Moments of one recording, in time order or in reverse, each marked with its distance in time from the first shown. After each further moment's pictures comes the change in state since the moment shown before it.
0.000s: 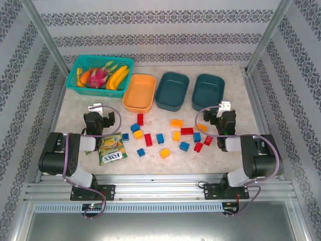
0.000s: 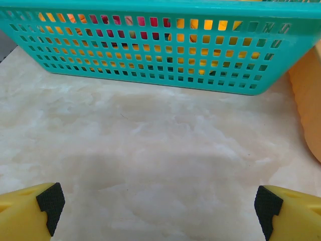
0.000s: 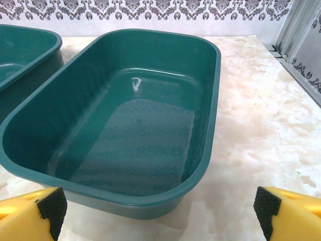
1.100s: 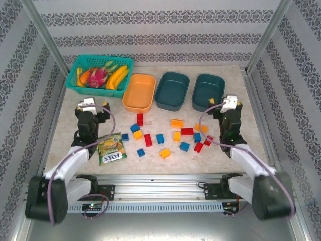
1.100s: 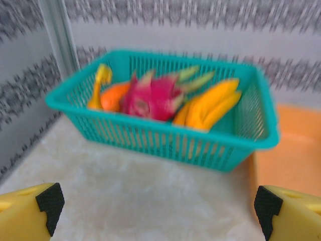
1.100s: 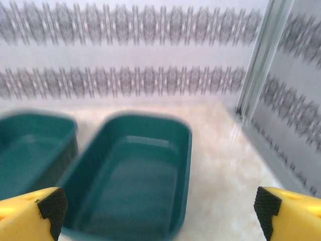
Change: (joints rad) left arm -0.091 -0.574 0.042 -0.373 -0.132 -0.057; right arm 0.121 -0.499 0.117 -0.404 0.207 0.002
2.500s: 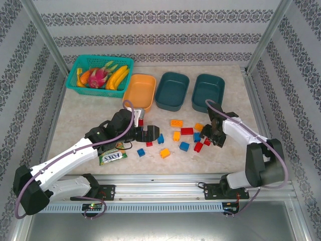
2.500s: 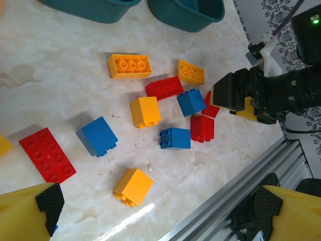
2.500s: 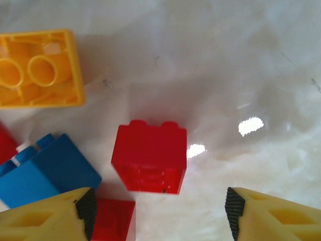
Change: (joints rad) left arm -0.642 0.122 0.446 -0.808 0.471 -0.577; right arm 0.036 0.429 0.341 -1.243 -0.290 0.686
